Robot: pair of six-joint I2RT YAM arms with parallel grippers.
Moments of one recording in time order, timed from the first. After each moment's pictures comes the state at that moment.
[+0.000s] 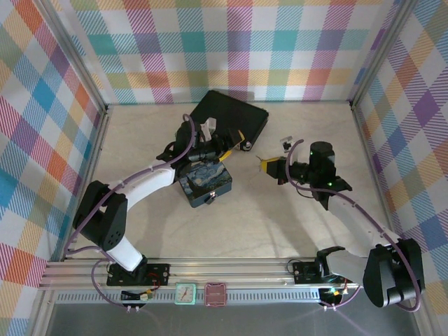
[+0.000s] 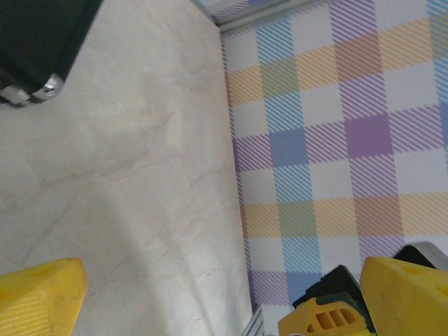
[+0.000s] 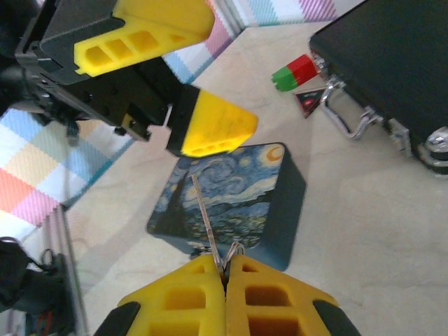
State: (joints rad) left arm -0.56 1.61 1.10 0.16 0.47 -1.09; right arm 0.26 1.12 0.69 0.02 -0.76 0.21
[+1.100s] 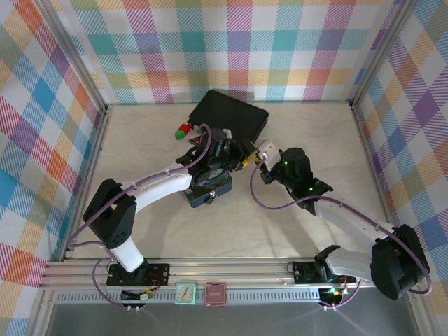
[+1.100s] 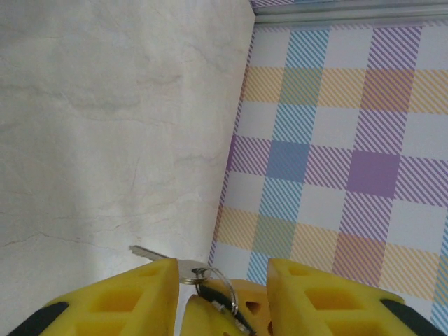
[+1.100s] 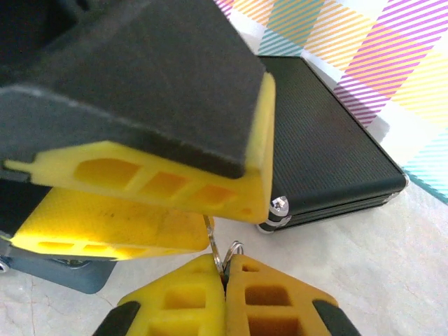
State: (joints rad) left arm -0.74 1.67 1.19 0.08 0.27 -1.41; right arm 0.56 1.18 0.69 0.11 -0.08 -0.30
